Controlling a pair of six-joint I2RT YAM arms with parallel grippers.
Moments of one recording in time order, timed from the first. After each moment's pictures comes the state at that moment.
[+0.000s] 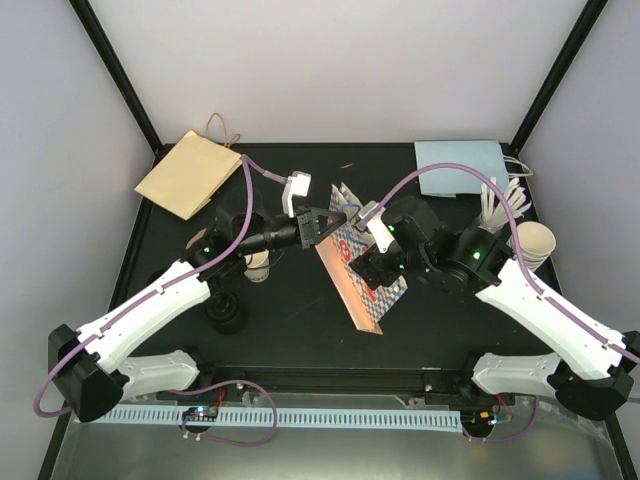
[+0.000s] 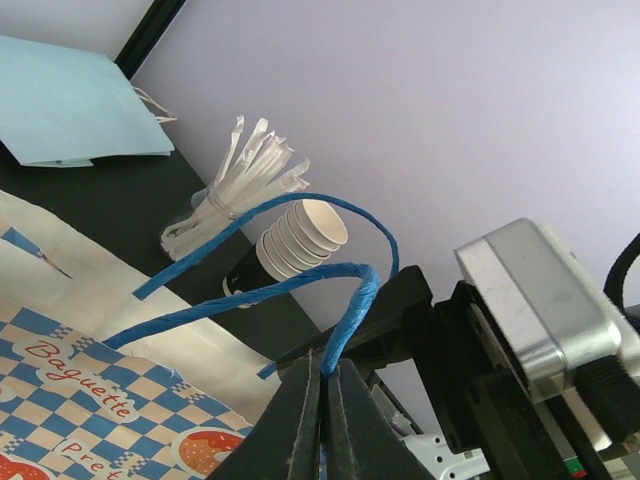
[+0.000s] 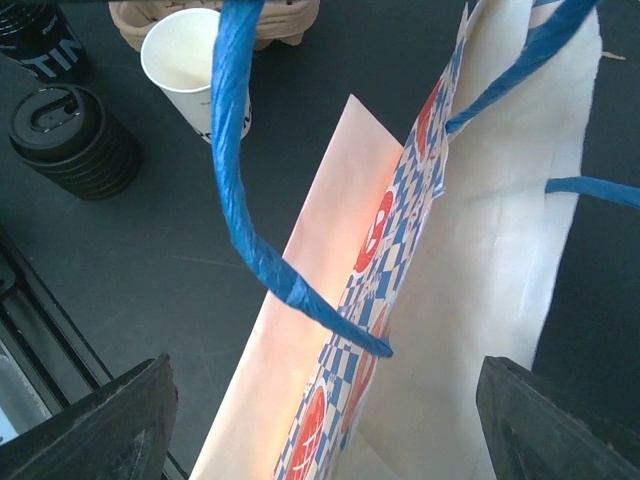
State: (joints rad) left arm -0.71 1.14 1.01 0.02 0.51 -0.76; right arm 0.92 1.17 1.39 -1.05 0.06 0.09
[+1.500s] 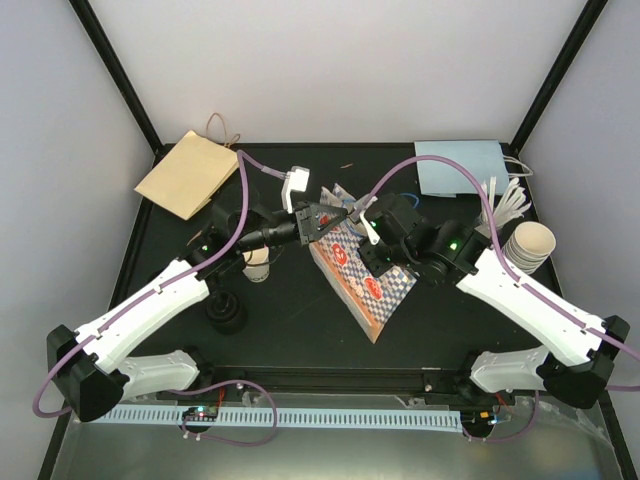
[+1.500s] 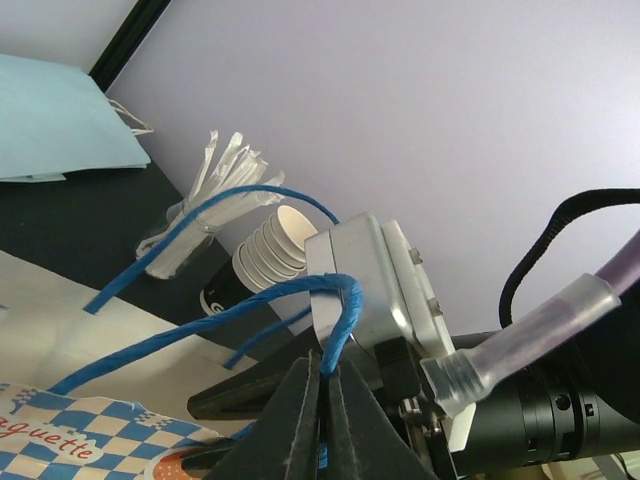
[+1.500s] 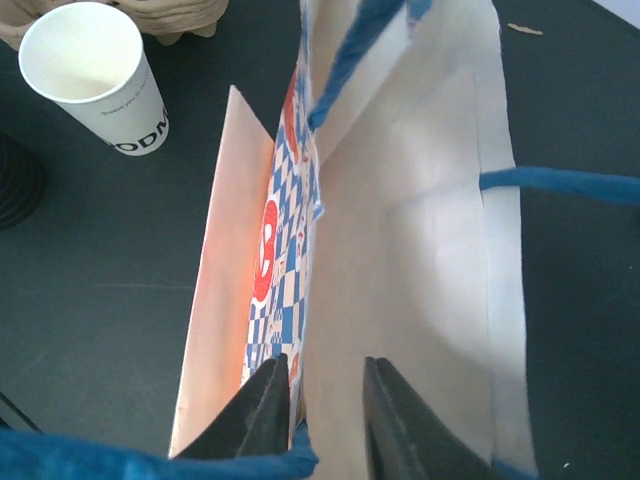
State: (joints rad) left arm -0.71 1.15 1.04 0.03 0.52 -0.79; right arm 0.92 1.26 1.41 -1.02 0.21 0.15
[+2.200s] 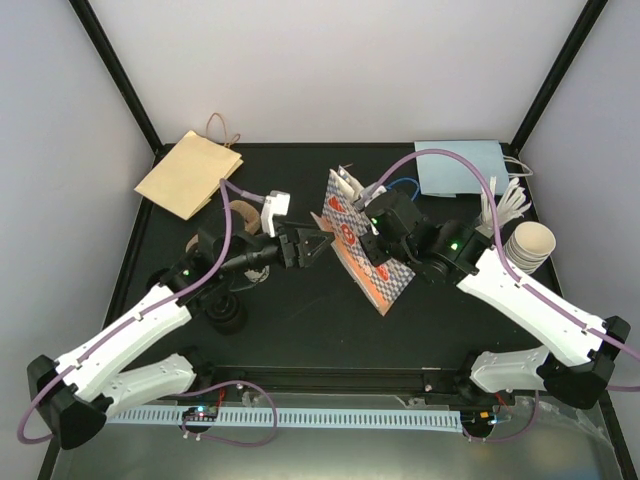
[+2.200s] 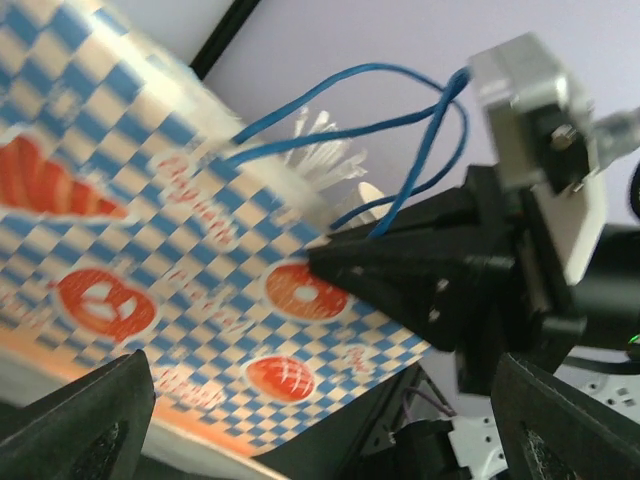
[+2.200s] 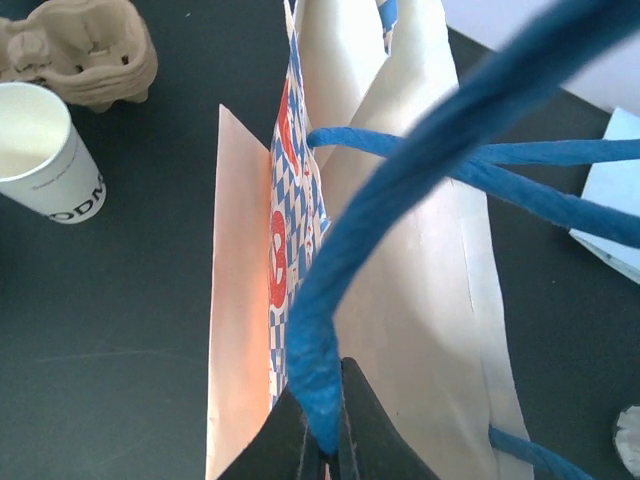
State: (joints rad) left arm -0.71 0.98 0.89 -0.08 0.42 -0.71; right arm 0.92 1.26 1.41 -0.96 0.34 0.18
